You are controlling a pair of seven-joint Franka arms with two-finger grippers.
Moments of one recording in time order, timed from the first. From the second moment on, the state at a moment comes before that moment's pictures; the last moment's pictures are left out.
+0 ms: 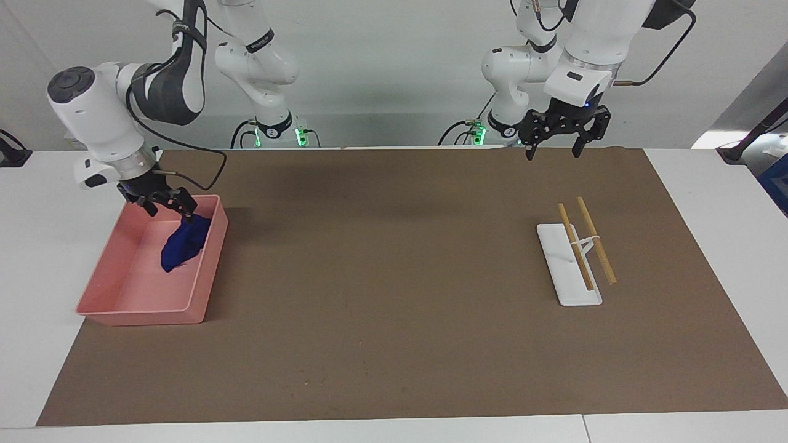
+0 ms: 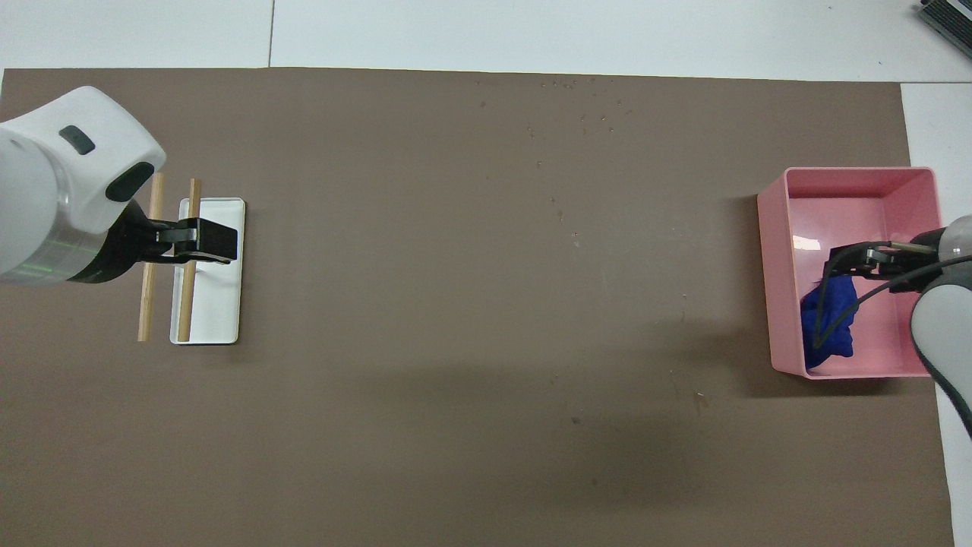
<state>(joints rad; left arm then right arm) -0.03 -0.05 -0.25 -1.57 0.03 1.58 -0.26 -0.20 -0.04 0.05 -2.00 0.01 1.97 0.09</state>
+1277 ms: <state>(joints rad) 0.05 -0.03 -0.26 -1.51 0.03 1.45 -0.21 0.01 0.02 0.05 -1.55 0.00 1.52 0.33</state>
